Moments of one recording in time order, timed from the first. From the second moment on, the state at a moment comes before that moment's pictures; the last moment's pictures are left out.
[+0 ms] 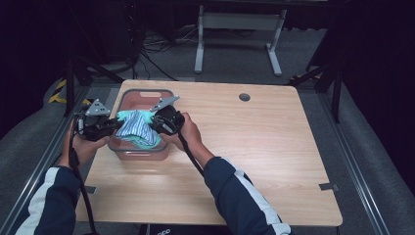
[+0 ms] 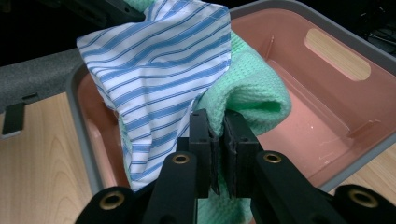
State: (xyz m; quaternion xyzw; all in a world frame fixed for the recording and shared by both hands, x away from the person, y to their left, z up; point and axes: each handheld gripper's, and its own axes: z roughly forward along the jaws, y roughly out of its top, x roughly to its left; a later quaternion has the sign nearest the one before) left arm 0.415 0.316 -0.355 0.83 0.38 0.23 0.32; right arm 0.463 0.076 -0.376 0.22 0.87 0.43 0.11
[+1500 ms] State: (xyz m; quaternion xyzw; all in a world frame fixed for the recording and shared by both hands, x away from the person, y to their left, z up) left arm 0.390 0.292 -0.364 0.83 0.38 0.26 0.33; right arm 0.452 0.052 -0.381 0.23 0.89 0.38 0.15
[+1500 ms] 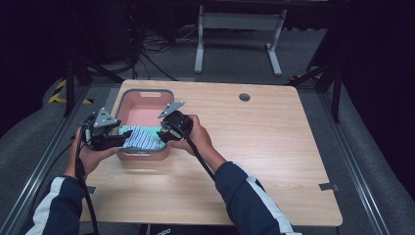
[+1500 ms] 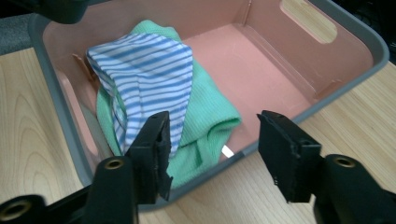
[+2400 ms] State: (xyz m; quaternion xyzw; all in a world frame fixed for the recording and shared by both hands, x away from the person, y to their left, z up) left arm 0.363 0.233 -0.357 0.83 0.33 0.25 0.36; right arm 0.432 -0.001 -0.376 0.21 0.90 0.33 0.20
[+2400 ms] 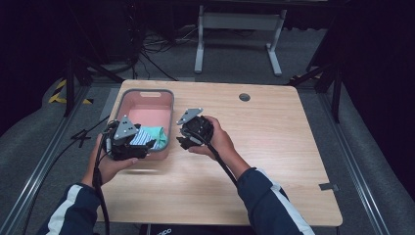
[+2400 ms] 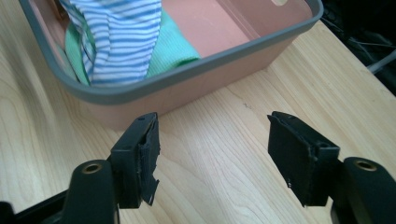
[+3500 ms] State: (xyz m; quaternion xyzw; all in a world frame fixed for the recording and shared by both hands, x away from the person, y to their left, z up) left arm 0.342 0.170 -0.379 0.87 0.25 0.23 0.36; right arm 0.406 -0.073 -0.369 0.22 0.89 0.31 0.24
